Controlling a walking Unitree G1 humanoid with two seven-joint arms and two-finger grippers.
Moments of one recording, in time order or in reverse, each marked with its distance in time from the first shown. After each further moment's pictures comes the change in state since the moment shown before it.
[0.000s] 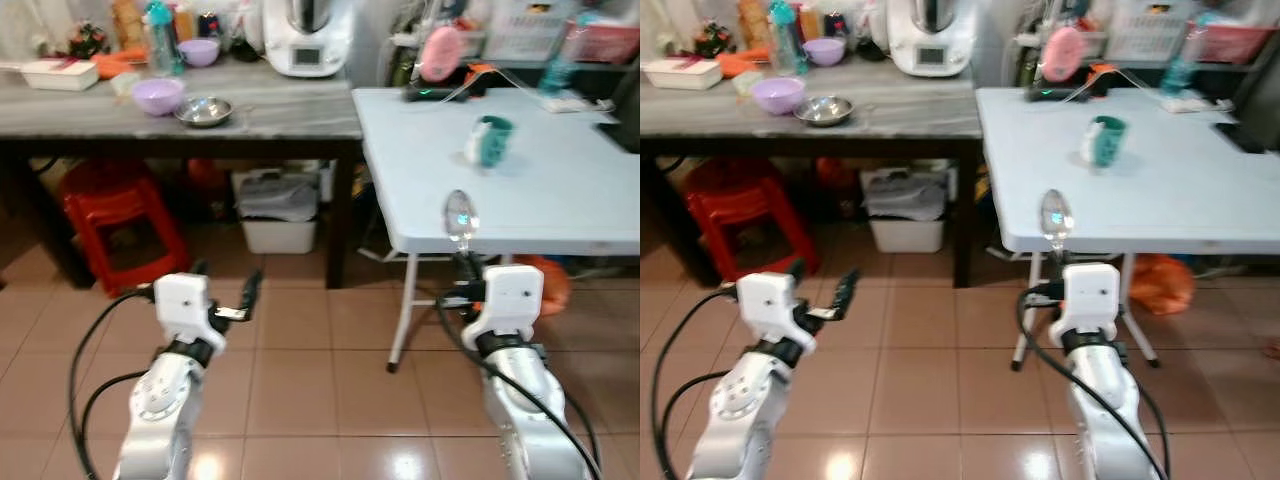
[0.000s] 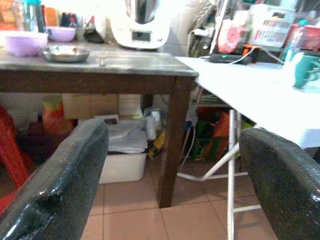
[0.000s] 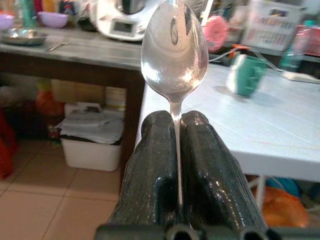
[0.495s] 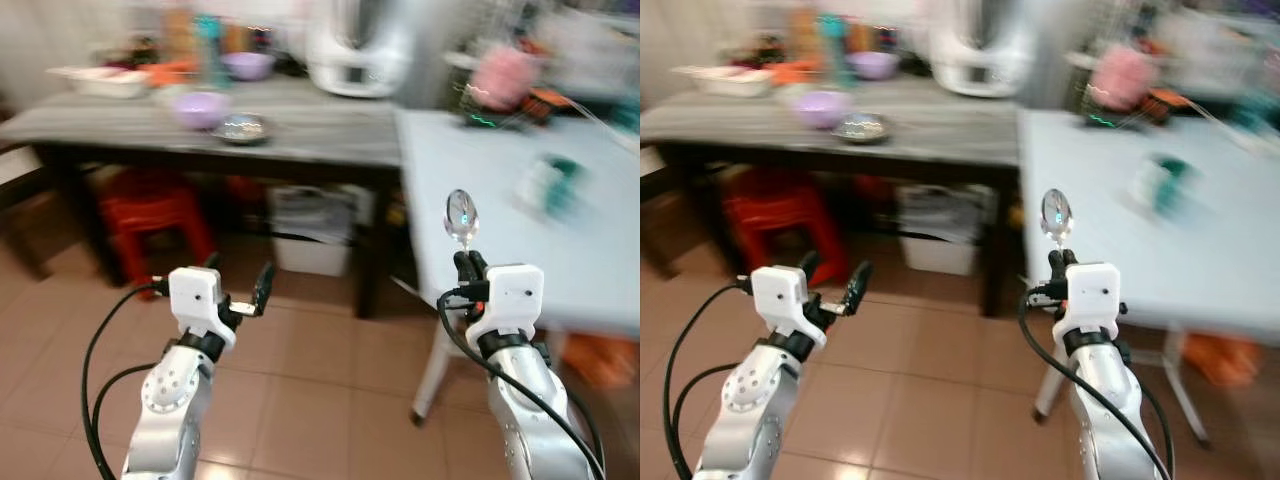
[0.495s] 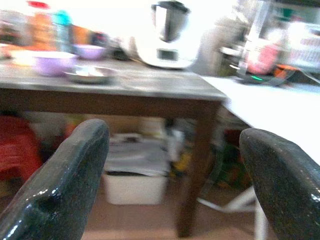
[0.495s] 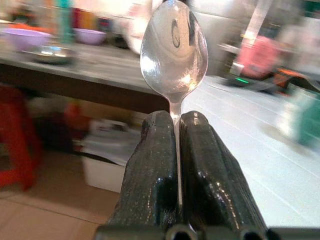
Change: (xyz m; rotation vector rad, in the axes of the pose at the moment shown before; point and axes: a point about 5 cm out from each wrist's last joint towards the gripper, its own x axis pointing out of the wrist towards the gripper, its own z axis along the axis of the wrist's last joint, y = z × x) left arm 0.007 -0.006 0.004 -0.012 -0.018 -0.025; right arm 0.000 0.002 0.002 -0.005 -0.008 0.025
